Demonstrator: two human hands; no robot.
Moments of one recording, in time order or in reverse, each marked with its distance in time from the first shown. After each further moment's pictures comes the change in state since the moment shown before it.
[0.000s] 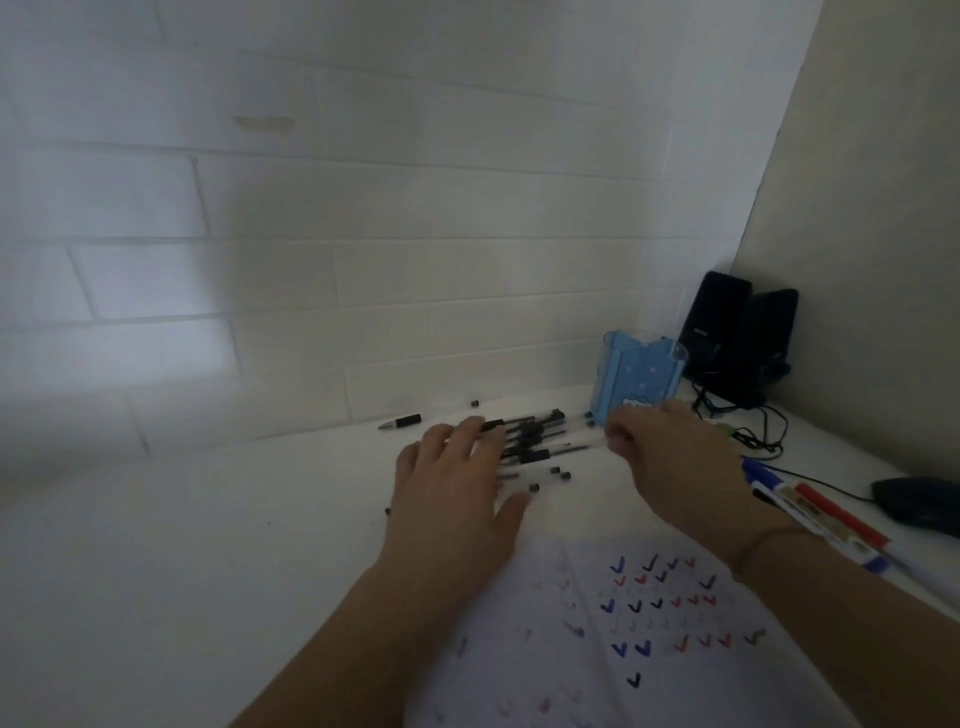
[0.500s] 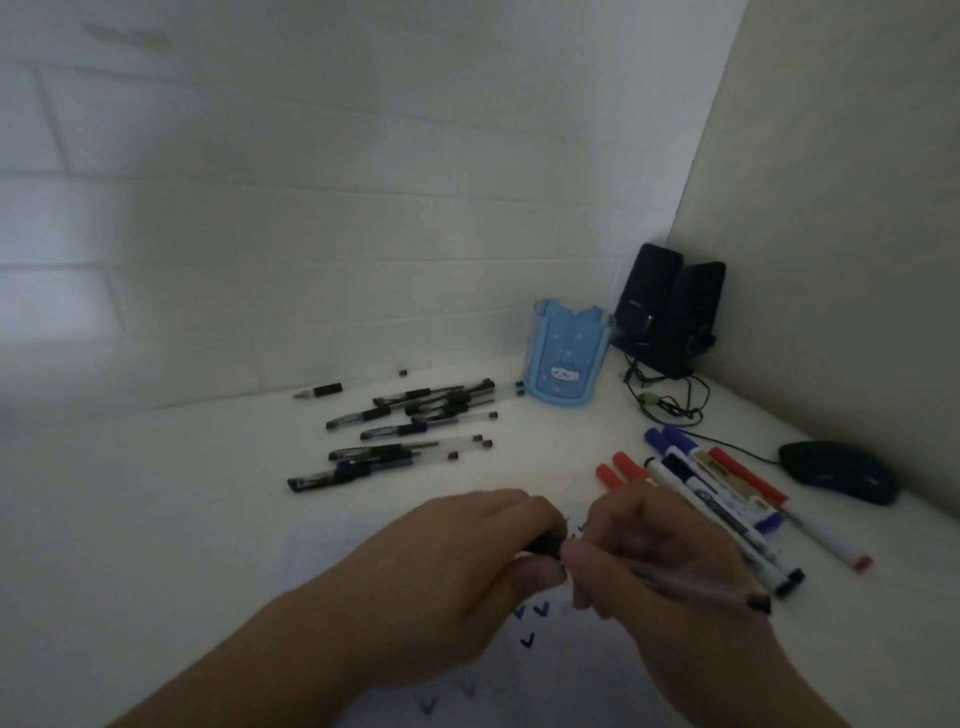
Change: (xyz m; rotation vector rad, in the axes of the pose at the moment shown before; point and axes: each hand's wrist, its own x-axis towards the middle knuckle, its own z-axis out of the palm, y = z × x) left_hand -0.027 0.058 -0.021 -0.428 -0.309 0.583; right_hand -0.117 -0.030 -0.070 1.317 -0.110 0.259
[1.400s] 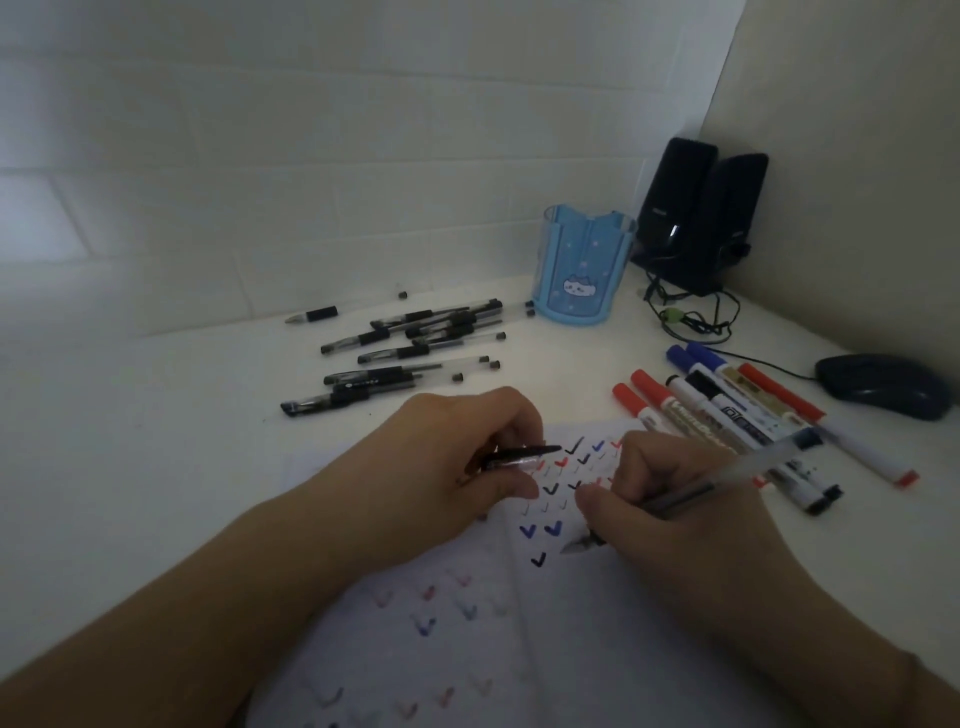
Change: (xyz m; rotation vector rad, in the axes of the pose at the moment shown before) left_hand -0.003 -0.020 0.008 -0.097 0.040 -0.228; right_hand 0.004 0.033 -0.006 -0.351 0.041 -0.012
